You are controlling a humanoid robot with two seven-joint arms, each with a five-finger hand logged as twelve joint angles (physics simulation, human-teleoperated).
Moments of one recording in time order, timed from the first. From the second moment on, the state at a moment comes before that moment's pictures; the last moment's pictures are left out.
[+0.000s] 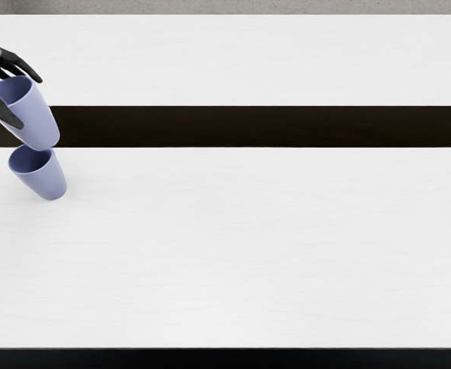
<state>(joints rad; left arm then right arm) -1.81 1.09 0.41 -1.53 0.50 -0.08 0.37 -0.06 0.00 -0.10 0.23 -0.04 0.19 -0.06</state>
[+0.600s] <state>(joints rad) -1.79 1.16 0.41 -1.53 0.57 -0.08 0.37 -0.06 0.00 -0.10 0.23 -0.04 0.19 -0.06</state>
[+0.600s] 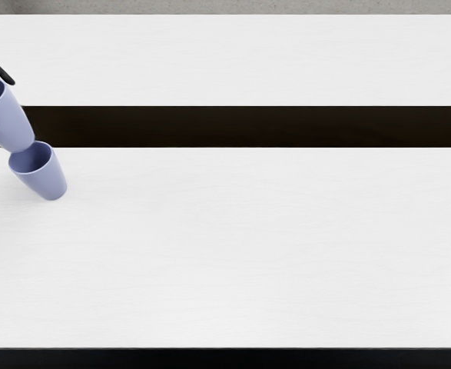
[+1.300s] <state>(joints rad) -1.76 1.16 0.41 -1.54 0.59 -0.09 0.37 -0.06 0.00 -0.10 0.23 -0.04 0.19 -0.06</state>
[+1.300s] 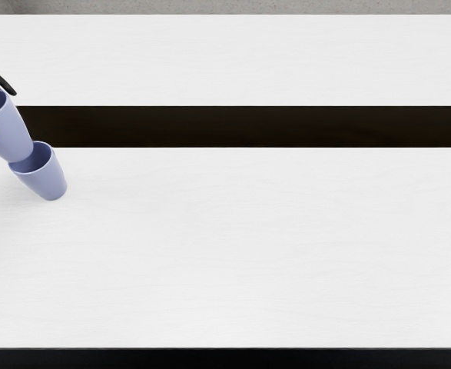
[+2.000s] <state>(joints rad) -1.72 1.14 0.38 -1.53 0.59 -0.08 0.36 -0.06 0.00 -0.10 0.23 -0.04 0.19 -0.06</state>
